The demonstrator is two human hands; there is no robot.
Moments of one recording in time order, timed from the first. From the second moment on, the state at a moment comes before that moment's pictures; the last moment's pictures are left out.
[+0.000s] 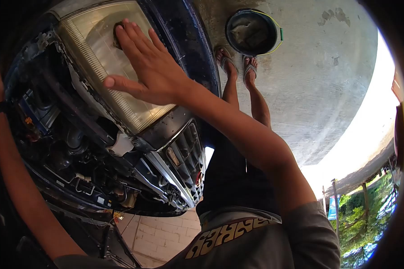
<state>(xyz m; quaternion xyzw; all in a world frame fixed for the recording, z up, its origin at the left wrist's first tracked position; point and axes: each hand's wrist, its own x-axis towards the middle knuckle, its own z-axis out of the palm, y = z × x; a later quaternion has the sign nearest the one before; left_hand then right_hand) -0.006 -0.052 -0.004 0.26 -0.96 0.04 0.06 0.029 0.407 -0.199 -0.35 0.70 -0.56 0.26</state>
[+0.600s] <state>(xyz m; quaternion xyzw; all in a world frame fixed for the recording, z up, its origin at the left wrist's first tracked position) 0.024 -0.143 -0.006 0.19 -0.98 0.10 0.05 0.087 0.480 -0.186 -0.40 0.68 -0.52 0.33</state>
